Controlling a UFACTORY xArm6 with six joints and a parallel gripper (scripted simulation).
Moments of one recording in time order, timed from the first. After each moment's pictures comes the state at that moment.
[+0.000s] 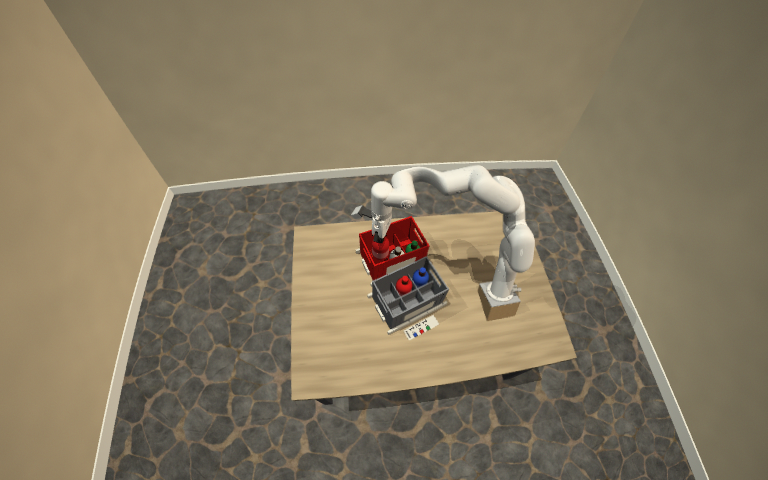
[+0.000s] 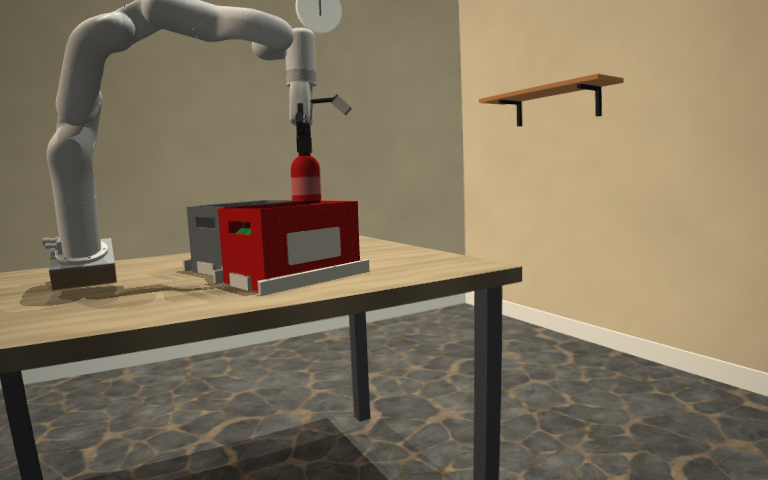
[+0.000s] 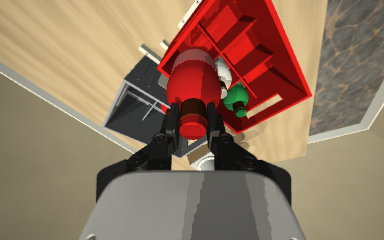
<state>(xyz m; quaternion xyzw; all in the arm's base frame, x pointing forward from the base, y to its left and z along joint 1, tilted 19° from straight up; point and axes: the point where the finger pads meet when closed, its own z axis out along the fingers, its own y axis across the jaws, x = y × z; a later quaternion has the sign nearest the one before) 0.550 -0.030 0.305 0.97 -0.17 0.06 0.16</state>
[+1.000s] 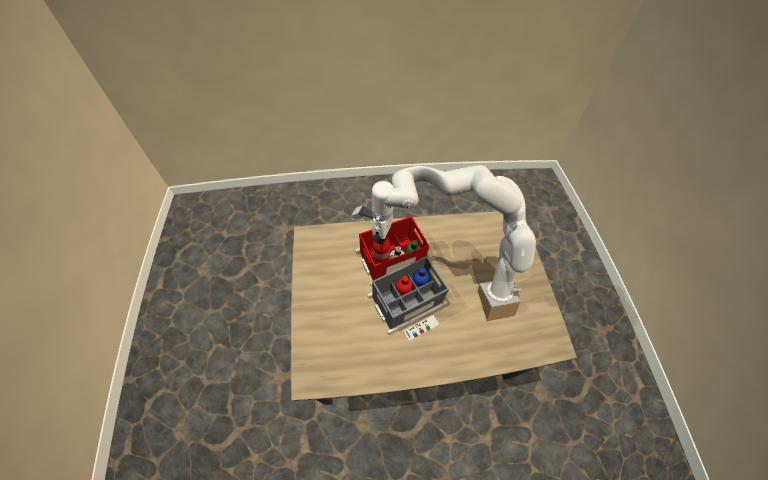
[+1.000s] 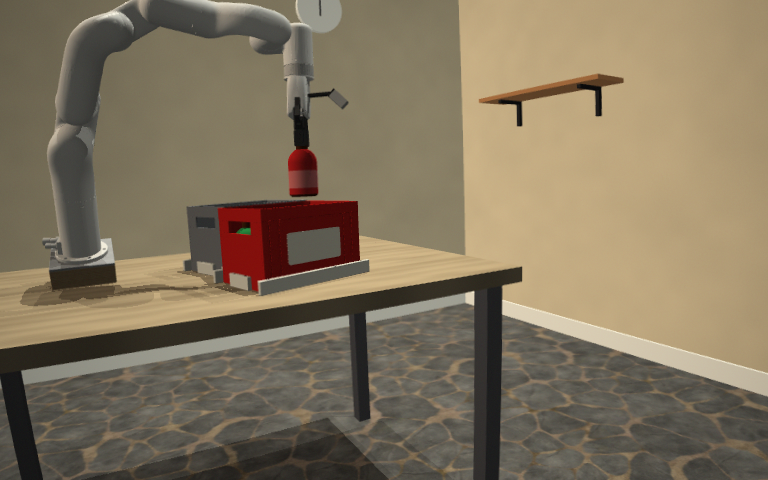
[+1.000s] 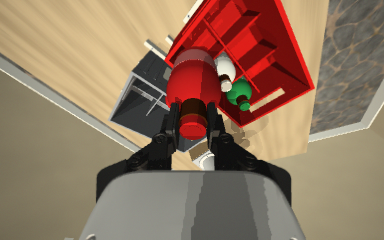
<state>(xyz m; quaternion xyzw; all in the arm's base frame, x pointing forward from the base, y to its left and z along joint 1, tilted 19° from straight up) 0.546 -0.011 0.317 0.97 -0.17 0.06 0.16</state>
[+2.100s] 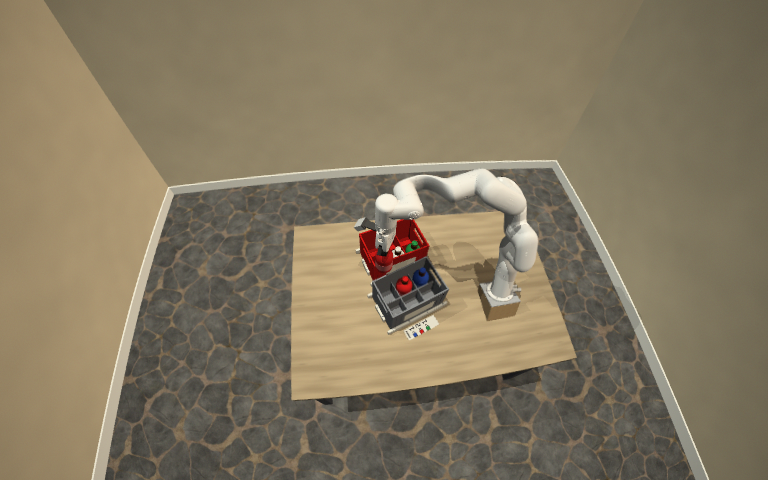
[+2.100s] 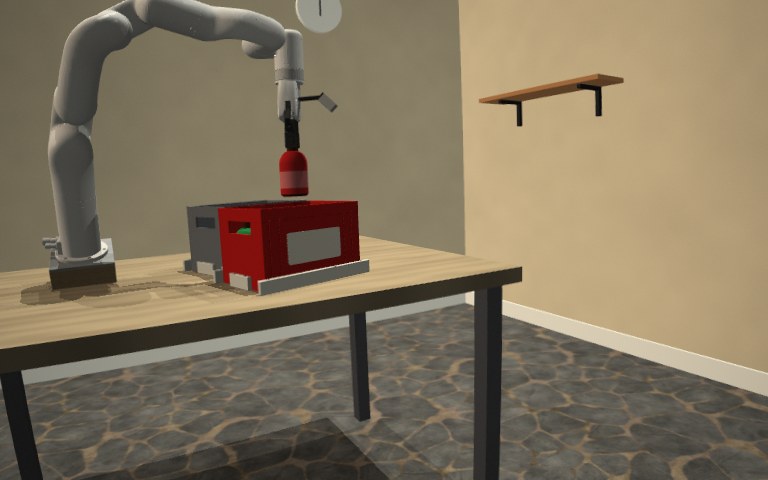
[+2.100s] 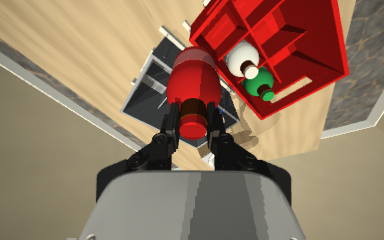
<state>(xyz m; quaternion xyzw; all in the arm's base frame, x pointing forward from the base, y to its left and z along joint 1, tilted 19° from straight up) 0.533 0.042 0.297 0.97 -0.17 0.06 0.16</state>
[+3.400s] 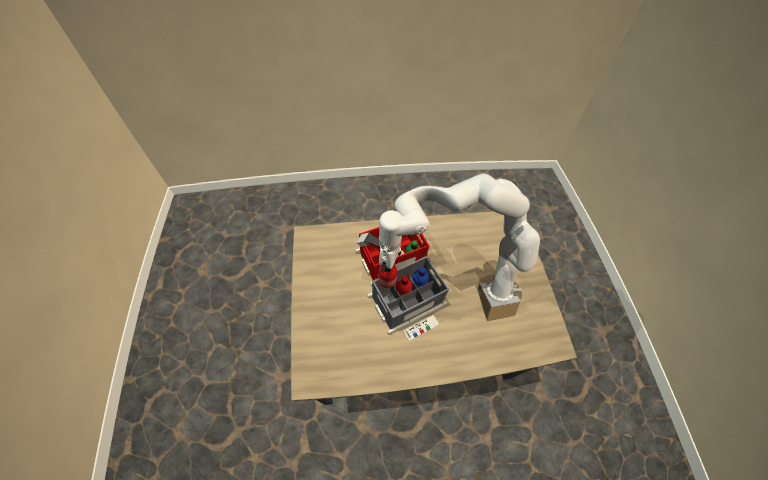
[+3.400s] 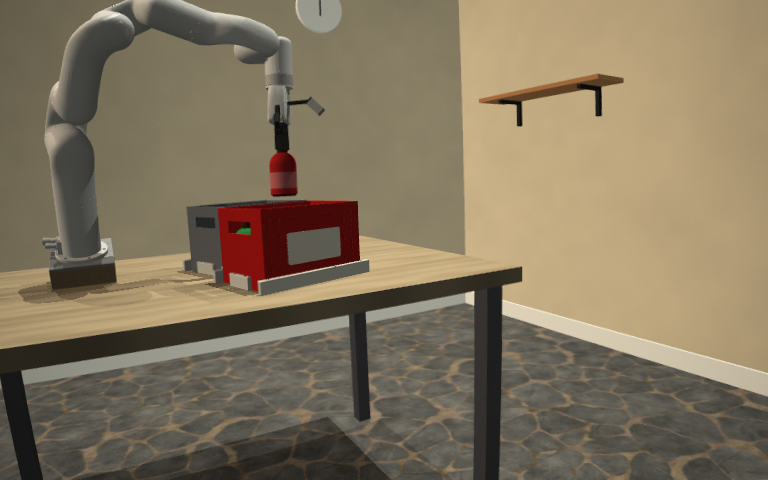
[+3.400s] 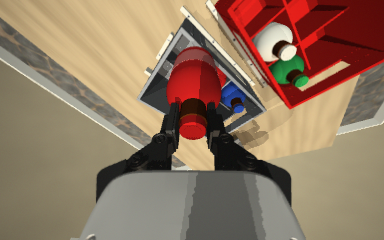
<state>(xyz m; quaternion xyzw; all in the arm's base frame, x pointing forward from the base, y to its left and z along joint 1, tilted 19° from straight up) 0.517 0.105 0.274 0.97 -0.17 0.06 0.16</state>
